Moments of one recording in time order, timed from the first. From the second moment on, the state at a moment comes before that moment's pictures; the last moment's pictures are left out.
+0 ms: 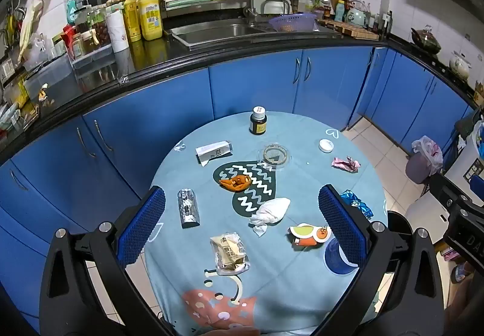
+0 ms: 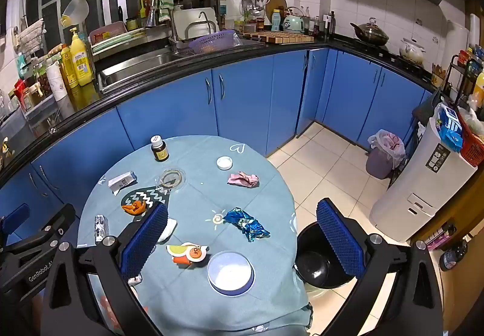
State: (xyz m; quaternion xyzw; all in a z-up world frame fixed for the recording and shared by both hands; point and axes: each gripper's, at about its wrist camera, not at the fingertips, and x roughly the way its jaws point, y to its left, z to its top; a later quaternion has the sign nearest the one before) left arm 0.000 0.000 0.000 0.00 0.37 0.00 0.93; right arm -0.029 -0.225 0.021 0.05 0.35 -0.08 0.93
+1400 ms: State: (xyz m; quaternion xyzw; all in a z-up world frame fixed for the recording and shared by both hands) left arm 0.000 -0.001 0.000 0.00 0.37 0.00 0.93; right arm -0.029 -0.229 0.020 0.05 0.35 -0.08 0.93
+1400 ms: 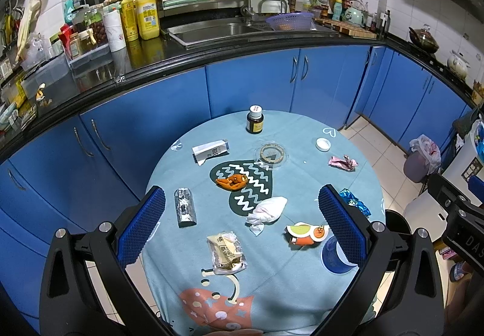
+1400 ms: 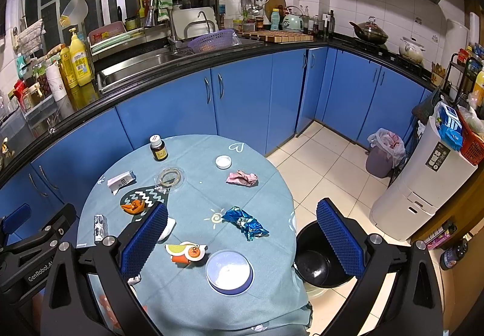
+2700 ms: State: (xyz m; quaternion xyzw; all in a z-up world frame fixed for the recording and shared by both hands) left arm 0.002 -0.022 -0.003 0.00 0.38 0.00 0.93; right arm -0.029 -0.229 0.019 0.05 0.35 -0.08 0.93
